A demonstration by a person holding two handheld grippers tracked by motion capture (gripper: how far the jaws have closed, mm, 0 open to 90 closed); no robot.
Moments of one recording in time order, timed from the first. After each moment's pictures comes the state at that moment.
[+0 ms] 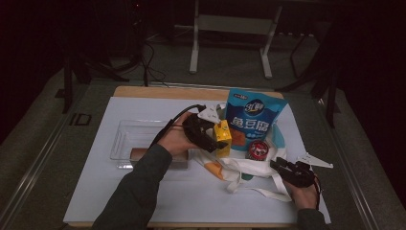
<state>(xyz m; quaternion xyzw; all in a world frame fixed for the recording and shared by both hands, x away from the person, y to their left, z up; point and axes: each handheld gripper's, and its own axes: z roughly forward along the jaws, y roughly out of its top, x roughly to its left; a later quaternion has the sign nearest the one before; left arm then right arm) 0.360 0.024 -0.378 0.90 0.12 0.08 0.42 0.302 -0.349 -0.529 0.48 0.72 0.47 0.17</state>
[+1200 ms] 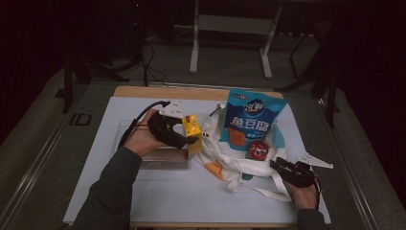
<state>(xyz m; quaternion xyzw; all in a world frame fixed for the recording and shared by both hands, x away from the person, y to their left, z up) 0.350 0.109 -0.367 0.89 0.18 0.12 0.41 0.302 -0.349 -0.529 0.48 0.72 0.48 0.17</state>
